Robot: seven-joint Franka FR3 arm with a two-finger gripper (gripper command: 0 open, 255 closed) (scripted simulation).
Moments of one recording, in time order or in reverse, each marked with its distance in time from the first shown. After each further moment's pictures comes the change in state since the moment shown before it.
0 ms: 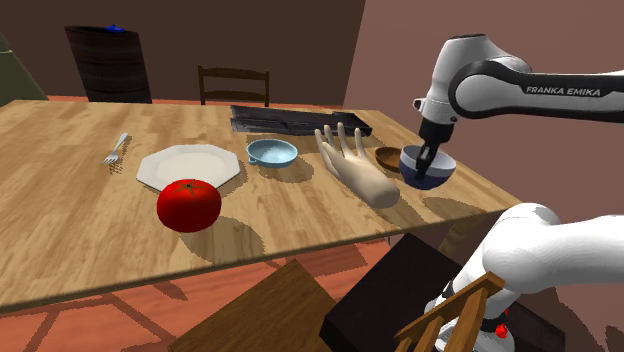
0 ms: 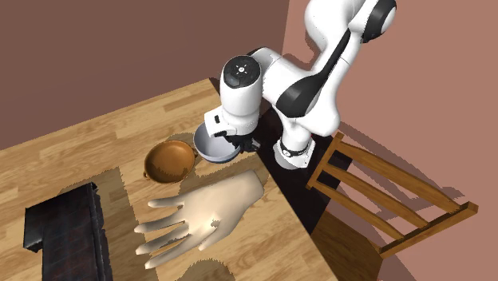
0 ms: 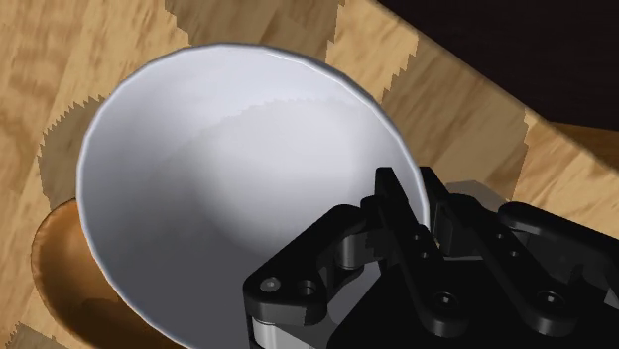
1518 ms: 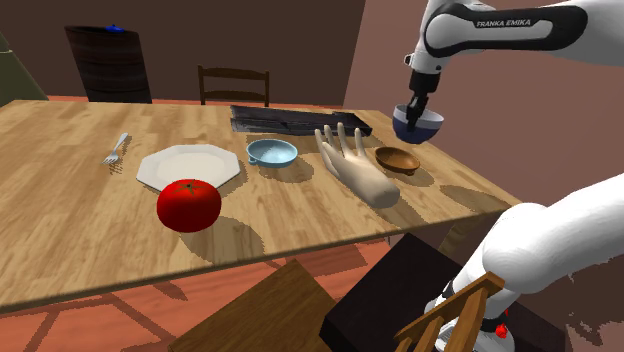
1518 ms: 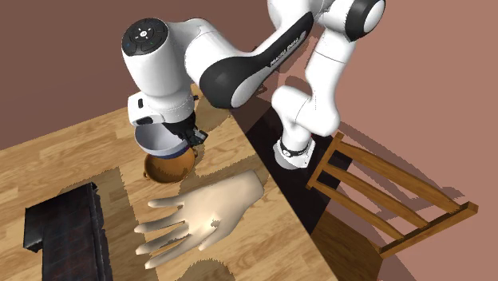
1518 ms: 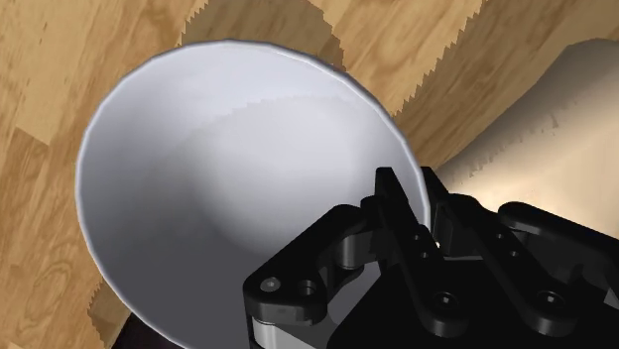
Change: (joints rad) arm 0.003 0.430 -0.138 0.503 -0.025 -0.035 -0.167
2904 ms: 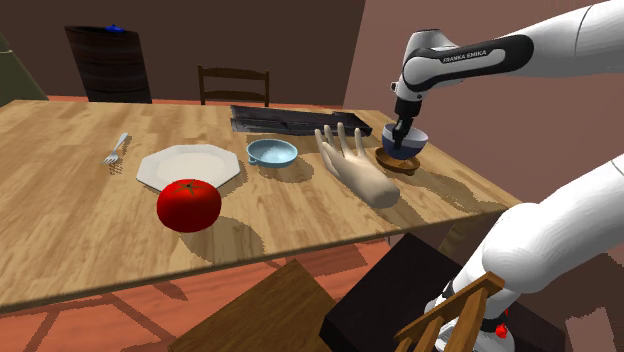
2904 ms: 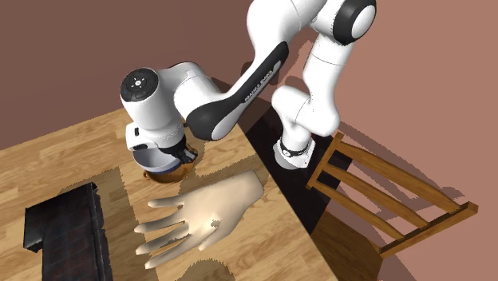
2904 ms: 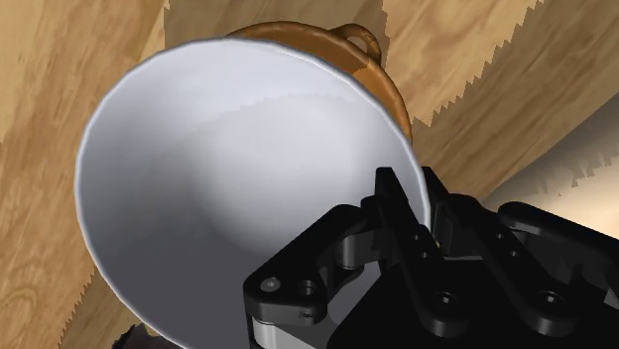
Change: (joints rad) arm -0.007 0.135 -0.066 -0.101 -0.006 0.241 -0.025
